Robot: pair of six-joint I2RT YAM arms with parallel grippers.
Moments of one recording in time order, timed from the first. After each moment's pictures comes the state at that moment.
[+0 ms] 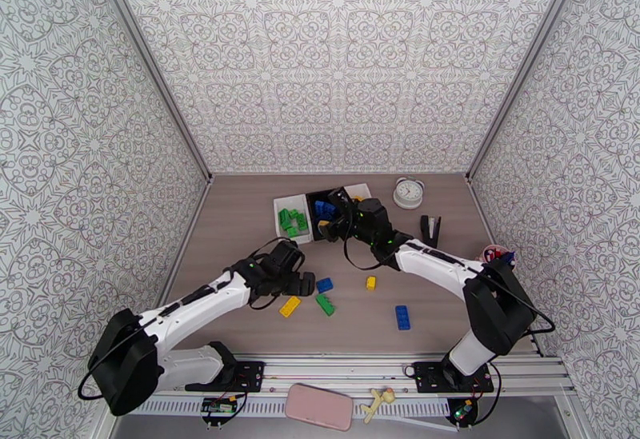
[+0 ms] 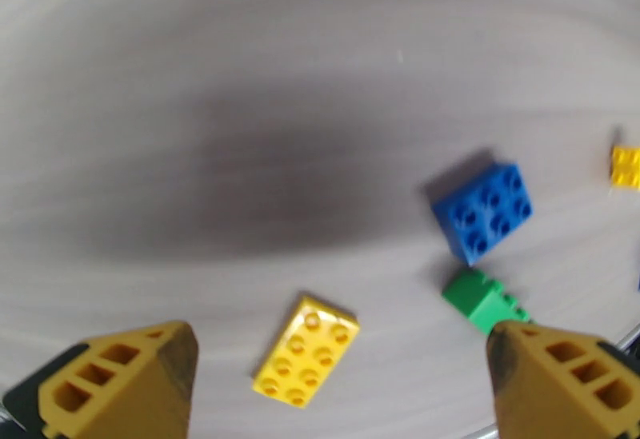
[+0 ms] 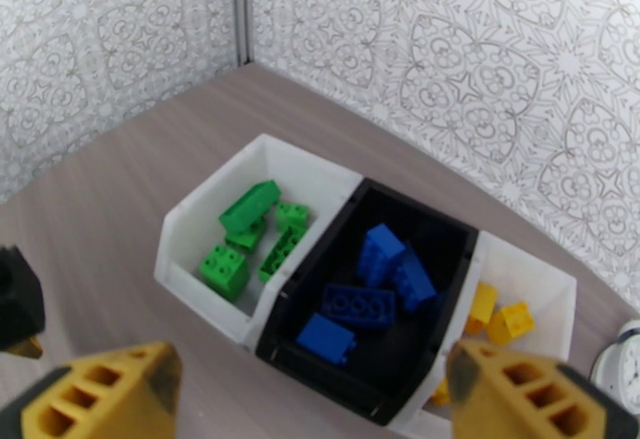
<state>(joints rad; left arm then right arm) -0.73 1.28 0.78 -0.68 -0.07 -0.61 0.65 1.63 1.06 0.23 -0.10 -0.07</state>
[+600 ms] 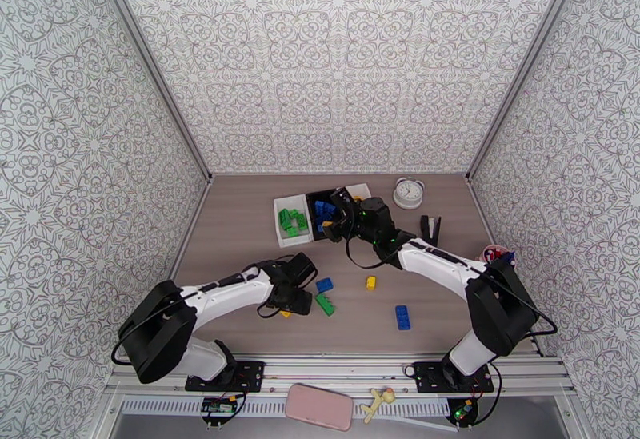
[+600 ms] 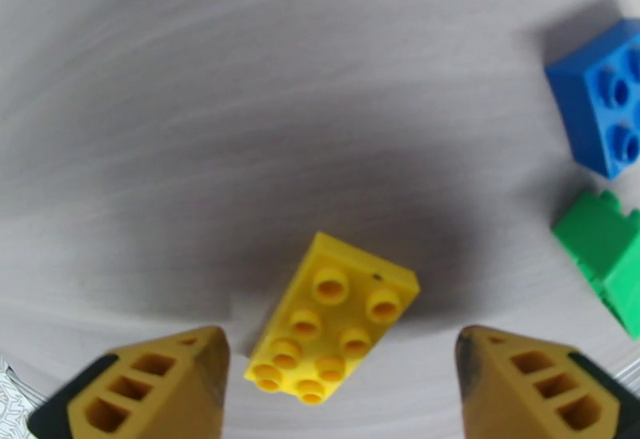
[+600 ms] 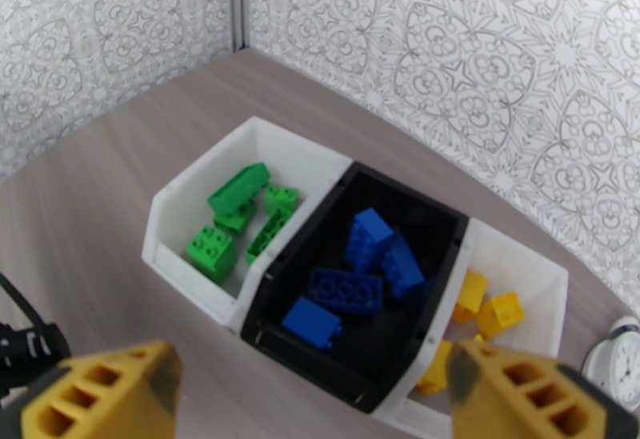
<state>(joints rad) -0.77 1.47 0.78 -0.76 -0.06 -0.60 0.63 1.63 1.06 0.19 -0.11 -0.10</state>
